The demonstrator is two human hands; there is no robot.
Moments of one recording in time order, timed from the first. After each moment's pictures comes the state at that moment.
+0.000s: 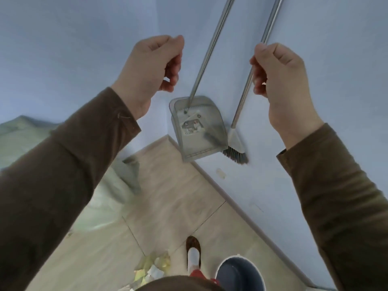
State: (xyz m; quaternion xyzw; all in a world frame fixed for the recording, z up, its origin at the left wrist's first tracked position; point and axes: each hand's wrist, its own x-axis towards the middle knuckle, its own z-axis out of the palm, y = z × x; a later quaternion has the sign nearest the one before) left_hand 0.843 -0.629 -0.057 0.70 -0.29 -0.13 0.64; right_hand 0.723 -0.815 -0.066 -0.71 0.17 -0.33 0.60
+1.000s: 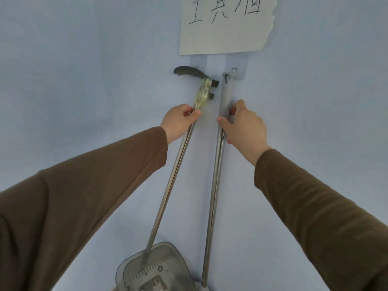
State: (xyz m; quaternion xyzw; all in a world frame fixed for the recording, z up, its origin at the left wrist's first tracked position) left_hand 1.071 -0.947 0.106 0.74 -0.46 0.07 0.48; right_hand 0.903 -1.052 0.107 -0.85 0.28 -0.44 0.05
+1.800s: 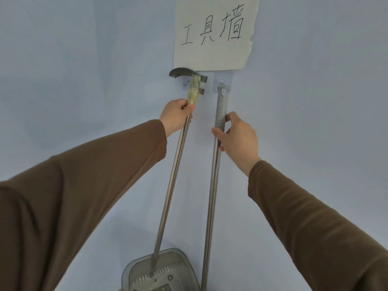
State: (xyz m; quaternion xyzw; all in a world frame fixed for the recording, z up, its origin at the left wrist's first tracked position) left_hand 1.048 -0.938 0.150 0.70 -0.46 0.02 0.55; right_hand 0.873 -1.032 0.104 -0.83 0.27 -0.47 0.13
